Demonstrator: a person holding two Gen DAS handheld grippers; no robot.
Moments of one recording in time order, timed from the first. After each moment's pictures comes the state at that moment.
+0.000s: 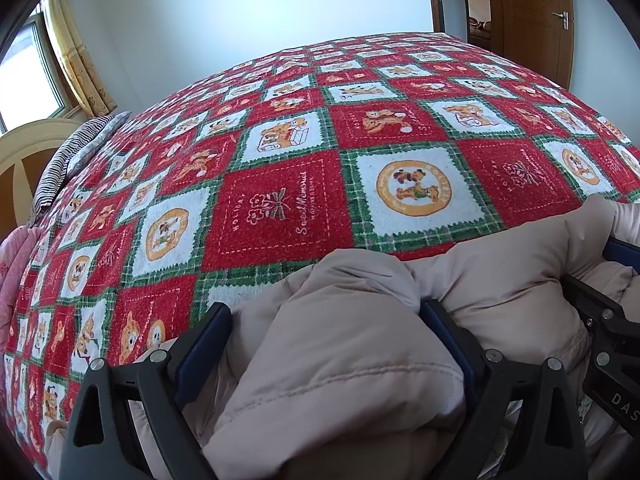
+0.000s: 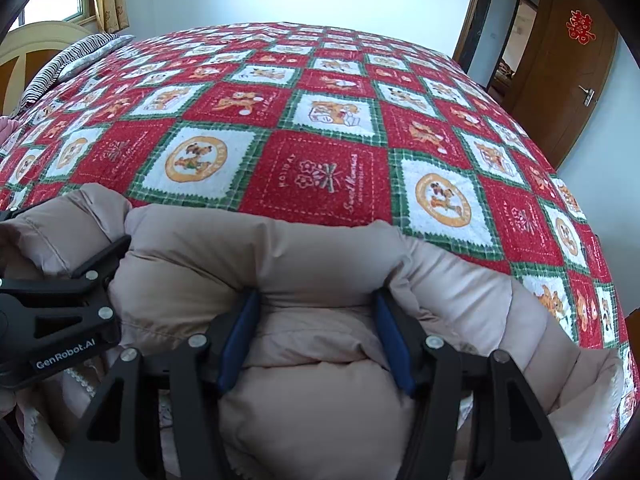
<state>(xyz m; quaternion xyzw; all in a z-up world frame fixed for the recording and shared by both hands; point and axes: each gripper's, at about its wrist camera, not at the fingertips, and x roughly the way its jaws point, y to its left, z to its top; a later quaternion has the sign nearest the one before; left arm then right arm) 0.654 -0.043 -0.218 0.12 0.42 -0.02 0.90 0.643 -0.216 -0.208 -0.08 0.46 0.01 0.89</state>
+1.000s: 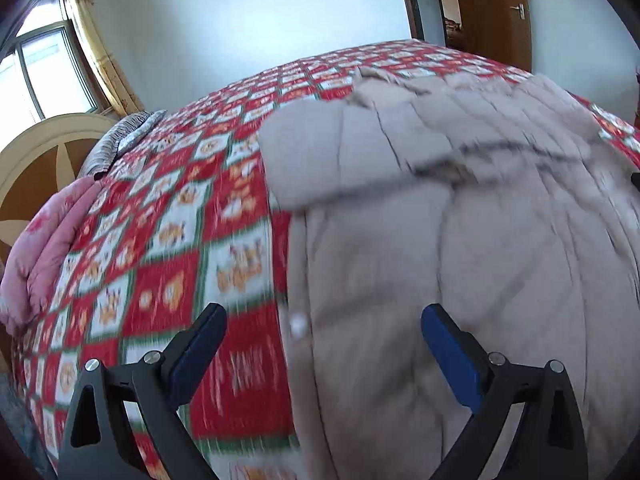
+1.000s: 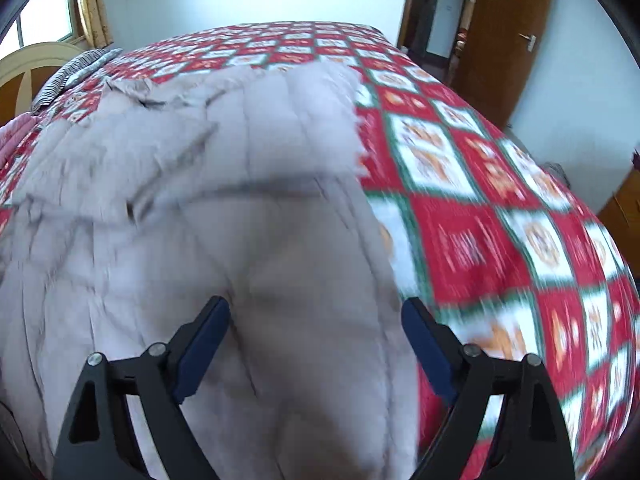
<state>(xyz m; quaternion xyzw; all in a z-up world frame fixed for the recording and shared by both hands) 0.293 0.112 -0.185 0.14 0.40 -0.04 0.90 0.337 -0.337 -0.176 -0.02 0.47 -0.03 0.88</state>
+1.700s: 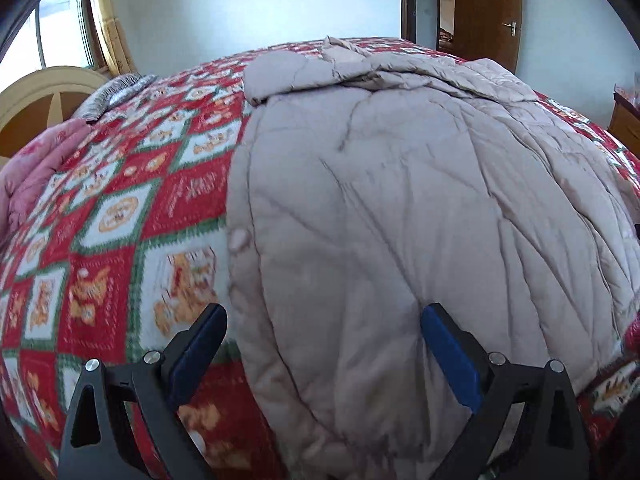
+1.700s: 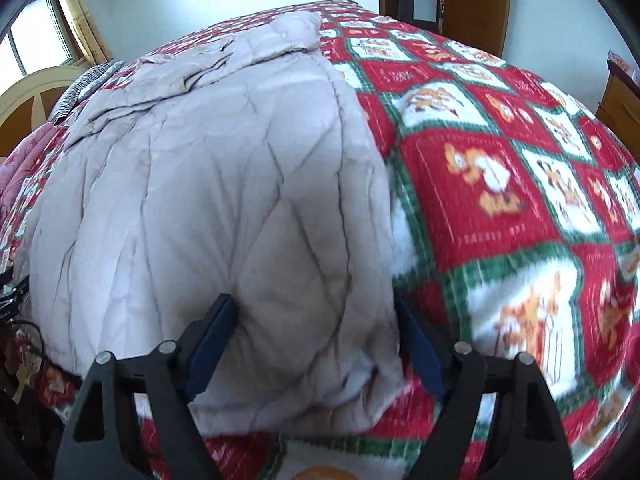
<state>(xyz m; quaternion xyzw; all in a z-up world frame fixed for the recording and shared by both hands) 0.165 0.116 -0.224 0.06 0.42 -0.08 0.90 0.166 -0.356 -0.204 0.06 0.48 -0.01 0.87</state>
